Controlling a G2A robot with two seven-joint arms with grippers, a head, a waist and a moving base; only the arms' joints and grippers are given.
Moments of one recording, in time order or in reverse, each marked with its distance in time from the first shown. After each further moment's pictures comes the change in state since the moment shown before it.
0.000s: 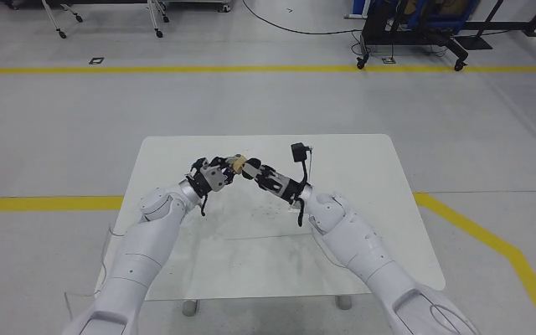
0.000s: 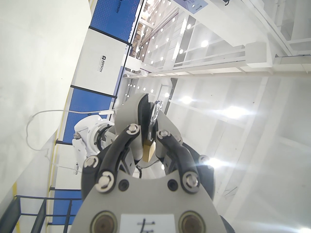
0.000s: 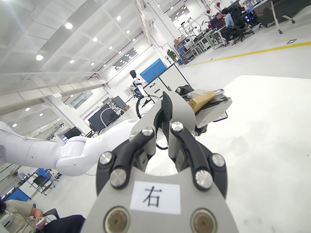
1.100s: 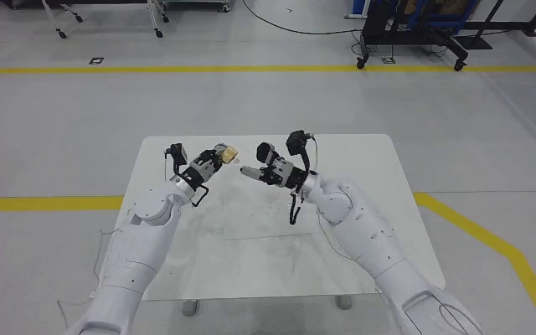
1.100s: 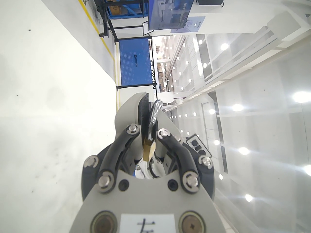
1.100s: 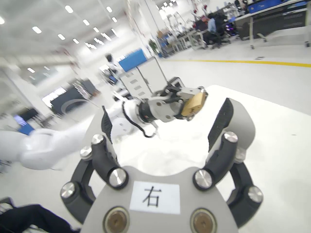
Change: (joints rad) left arm 0.059 0.031 -0.045 -0.153 0.412 -0.257 0.306; right arm -0.040 0.061 0.083 -0.265 -0.574 0.223 -0.040
